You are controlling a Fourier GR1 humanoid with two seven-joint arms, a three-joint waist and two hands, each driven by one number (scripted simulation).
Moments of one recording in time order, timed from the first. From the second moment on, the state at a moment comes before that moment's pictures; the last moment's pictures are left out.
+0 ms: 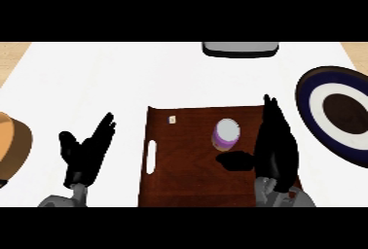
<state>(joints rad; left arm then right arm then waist) -0.04 0.25 -0.23 -1.44 0.28 0.20 0.18 -0.23 -0.02 0.40 -1.83 1.03 -0.06 1.18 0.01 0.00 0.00</state>
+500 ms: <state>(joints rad) -0.03 0.23 -0.23 -1.44 0.25 0.20 0.18 -0.31 -0.01 0.42 -1.68 1.03 -0.07 1.20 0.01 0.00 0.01</state>
